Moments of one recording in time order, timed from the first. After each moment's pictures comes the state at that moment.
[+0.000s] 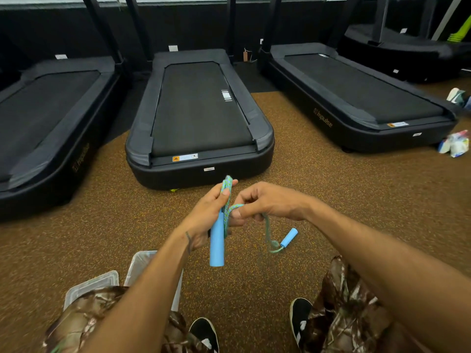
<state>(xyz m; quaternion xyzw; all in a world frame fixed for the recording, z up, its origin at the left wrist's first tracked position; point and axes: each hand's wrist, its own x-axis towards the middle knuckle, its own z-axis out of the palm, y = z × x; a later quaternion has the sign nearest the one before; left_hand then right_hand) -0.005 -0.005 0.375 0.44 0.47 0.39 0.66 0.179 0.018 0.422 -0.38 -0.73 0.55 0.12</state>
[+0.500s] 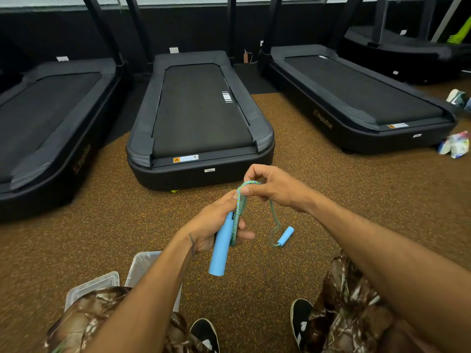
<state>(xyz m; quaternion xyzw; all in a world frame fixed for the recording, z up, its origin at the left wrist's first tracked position) 0.003 -0.014 0.382 0.40 0.46 0.32 0.73 0.188 0.033 0.422 -0.40 -0.72 0.49 0.29</state>
